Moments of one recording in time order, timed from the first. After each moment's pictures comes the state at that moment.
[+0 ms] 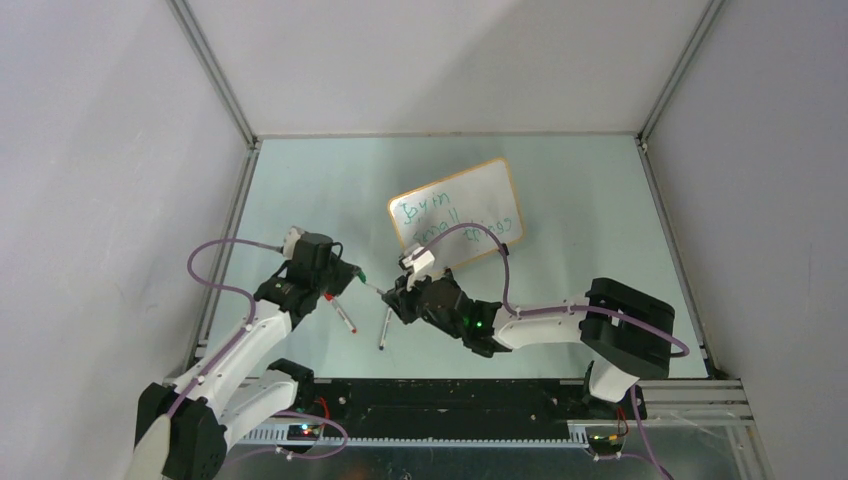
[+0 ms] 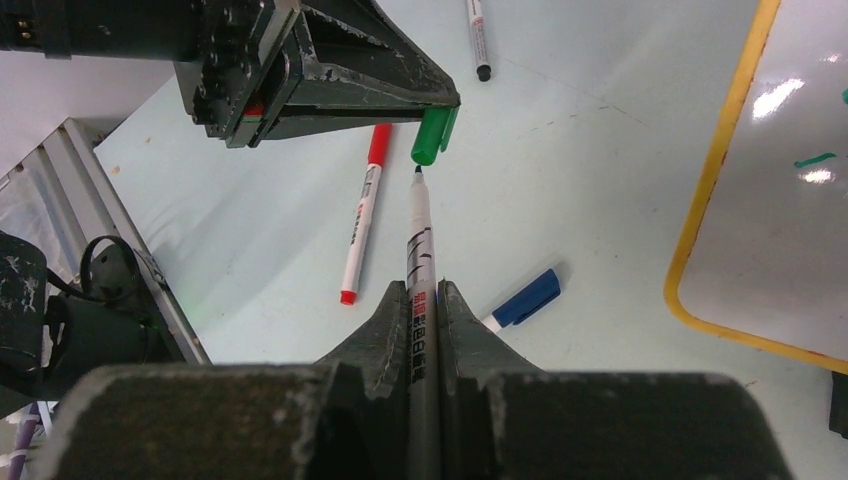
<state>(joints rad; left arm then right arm) -0.35 0.93 0.57 -0.41 -0.15 -1.17 1.22 1.65 0.79 0.59 0.30 0.39</state>
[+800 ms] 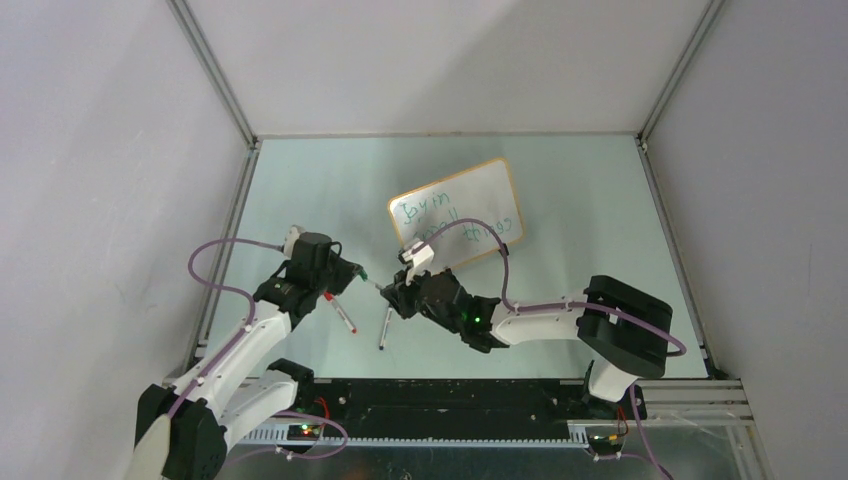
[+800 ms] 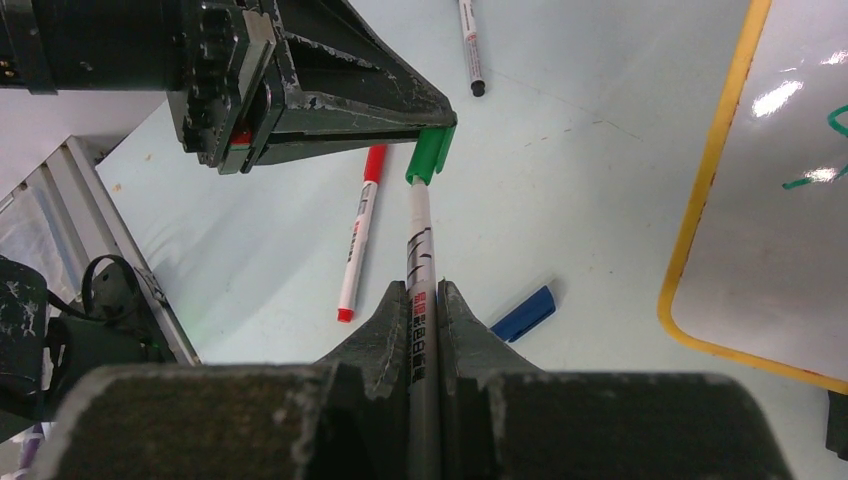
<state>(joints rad) -0.35 0.93 0.57 -0.39 -0.12 -1.17 1.20 1.66 0.82 0.59 0.29 0.40</state>
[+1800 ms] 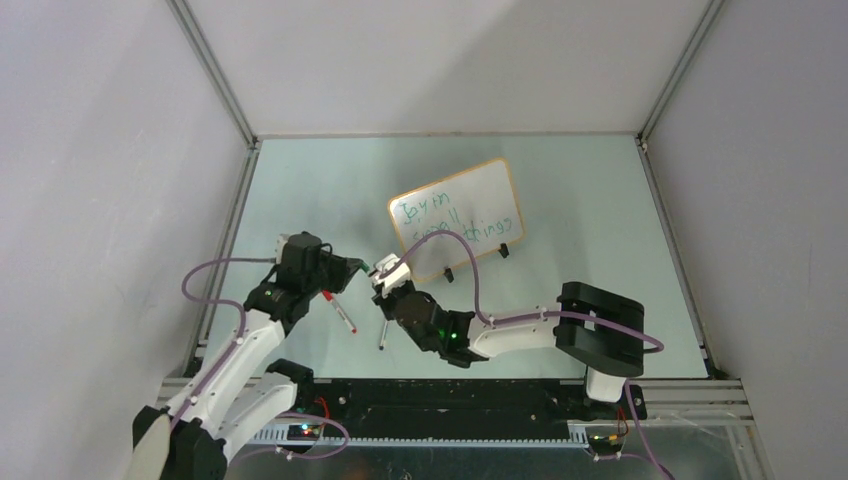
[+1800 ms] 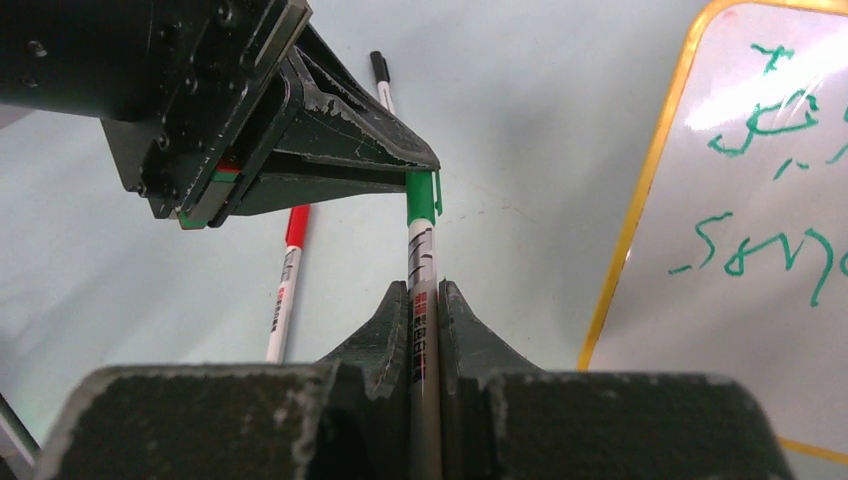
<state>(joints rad) -0.33 0.86 0.57 -0.42 -0.03 -1.42 1.33 1.78 0.94 0.66 0.66 0.09</state>
